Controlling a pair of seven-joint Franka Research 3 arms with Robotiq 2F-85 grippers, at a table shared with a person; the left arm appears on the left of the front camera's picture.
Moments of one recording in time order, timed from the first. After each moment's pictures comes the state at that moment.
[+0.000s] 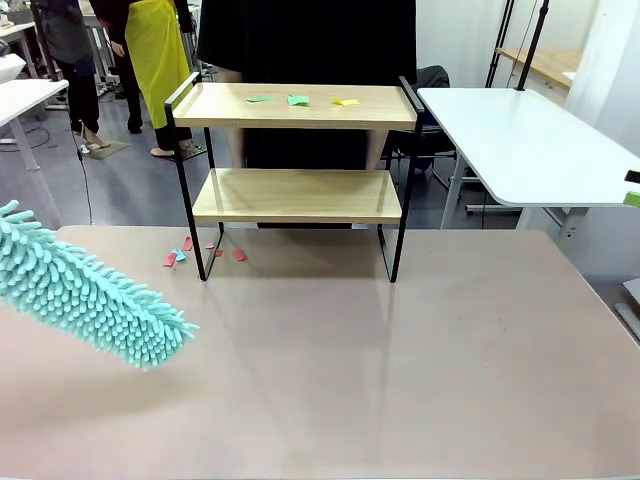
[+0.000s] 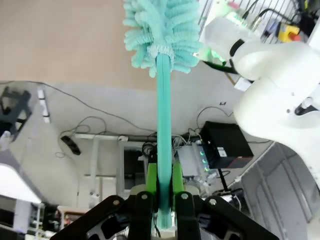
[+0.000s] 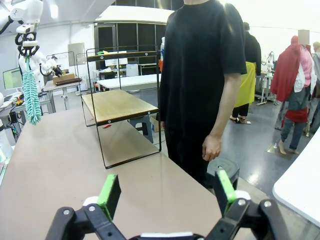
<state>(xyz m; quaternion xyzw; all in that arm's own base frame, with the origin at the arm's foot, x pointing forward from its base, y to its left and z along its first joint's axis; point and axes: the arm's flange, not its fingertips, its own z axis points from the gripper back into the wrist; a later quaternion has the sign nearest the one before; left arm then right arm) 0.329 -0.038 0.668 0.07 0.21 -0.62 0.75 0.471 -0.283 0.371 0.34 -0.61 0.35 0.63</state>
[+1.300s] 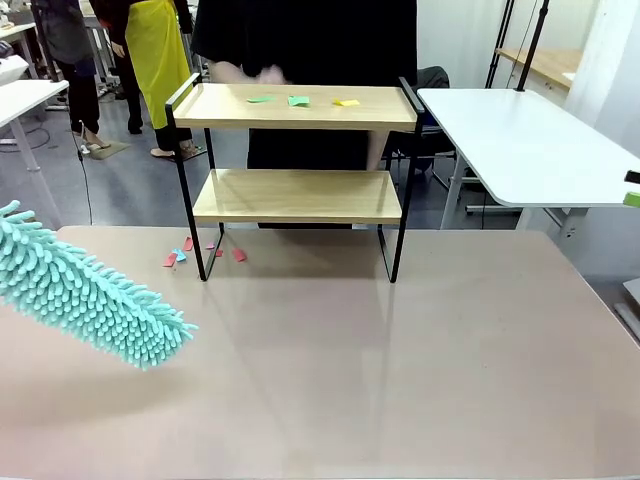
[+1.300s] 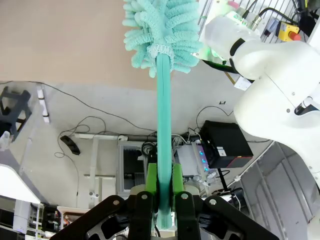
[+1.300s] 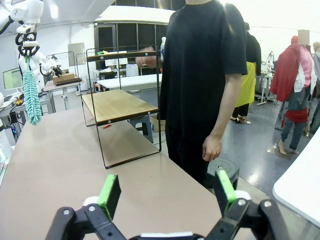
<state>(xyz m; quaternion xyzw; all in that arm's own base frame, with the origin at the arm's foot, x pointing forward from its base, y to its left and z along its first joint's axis) 0.330 -0.038 0.666 0.07 0.21 -0.62 0.75 0.471 -0.283 0.371 0.34 -0.61 0.35 0.63</state>
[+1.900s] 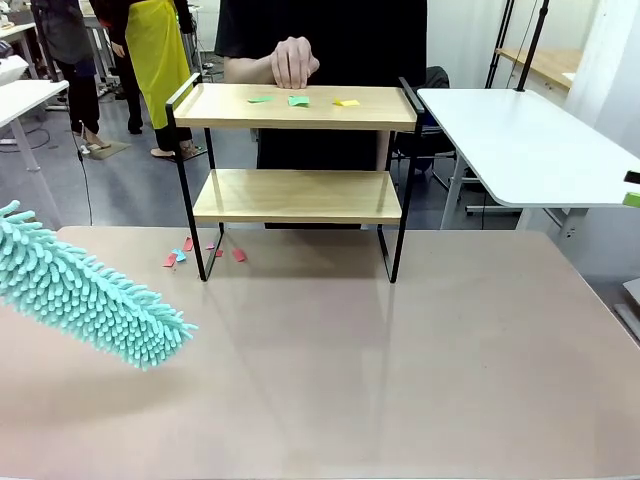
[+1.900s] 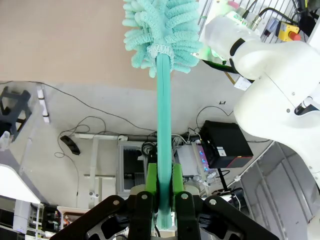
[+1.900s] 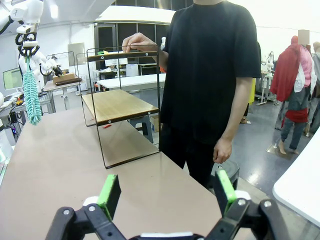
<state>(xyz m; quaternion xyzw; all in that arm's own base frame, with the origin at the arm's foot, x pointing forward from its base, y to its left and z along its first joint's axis) 0.330 -0.038 0.666 0.07 0.21 -0.62 0.75 0.471 -0.283 0.371 0.34 -0.61 0.35 0.63</state>
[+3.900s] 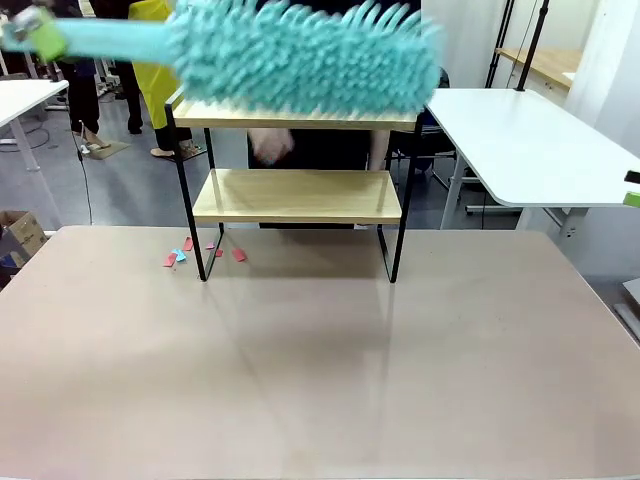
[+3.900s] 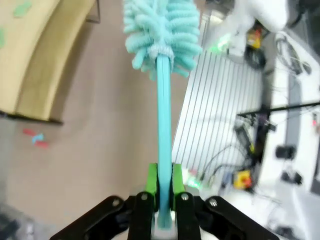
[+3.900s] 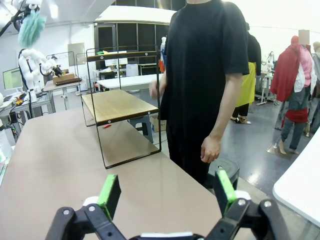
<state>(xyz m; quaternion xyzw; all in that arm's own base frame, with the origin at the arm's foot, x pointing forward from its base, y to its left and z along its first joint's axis) 0.345 -0.116 0.766 -0.23 -0.11 -0.59 0.77 0.471 -0.283 0.371 0.34 -0.61 0.35 0.63</state>
